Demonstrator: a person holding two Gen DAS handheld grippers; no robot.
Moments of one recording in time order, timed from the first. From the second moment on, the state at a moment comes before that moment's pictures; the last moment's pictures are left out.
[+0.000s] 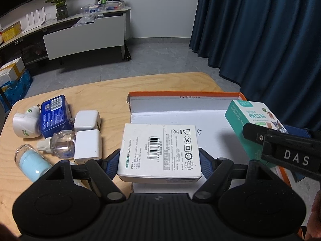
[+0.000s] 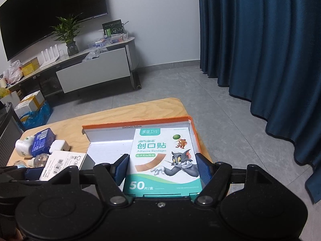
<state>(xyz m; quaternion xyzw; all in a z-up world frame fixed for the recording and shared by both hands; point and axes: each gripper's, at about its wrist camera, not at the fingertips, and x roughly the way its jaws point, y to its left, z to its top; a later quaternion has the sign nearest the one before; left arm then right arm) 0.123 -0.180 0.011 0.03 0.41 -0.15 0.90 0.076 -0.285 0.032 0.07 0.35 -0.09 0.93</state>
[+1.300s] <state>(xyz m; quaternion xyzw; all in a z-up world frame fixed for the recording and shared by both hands) 0.141 -0.198 0.003 0.00 0.44 -0.18 0.88 0.051 -0.295 0.049 0.08 0.30 -0.12 0.94</state>
